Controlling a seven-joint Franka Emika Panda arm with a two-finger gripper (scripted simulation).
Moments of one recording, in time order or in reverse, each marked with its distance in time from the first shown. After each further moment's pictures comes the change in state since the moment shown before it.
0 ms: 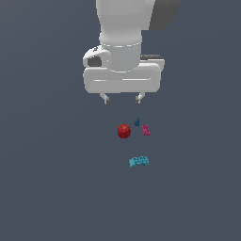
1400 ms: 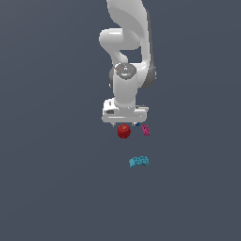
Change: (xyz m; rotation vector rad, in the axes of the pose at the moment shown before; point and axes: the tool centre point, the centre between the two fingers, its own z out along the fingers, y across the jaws) arm -0.099 -0.003 0.220 -0.028 -0.087 -0.039
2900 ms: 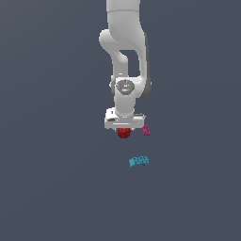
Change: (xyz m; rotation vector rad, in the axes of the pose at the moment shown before) arm -0.019 -0.002 0.071 -0.001 -0.010 -0.007
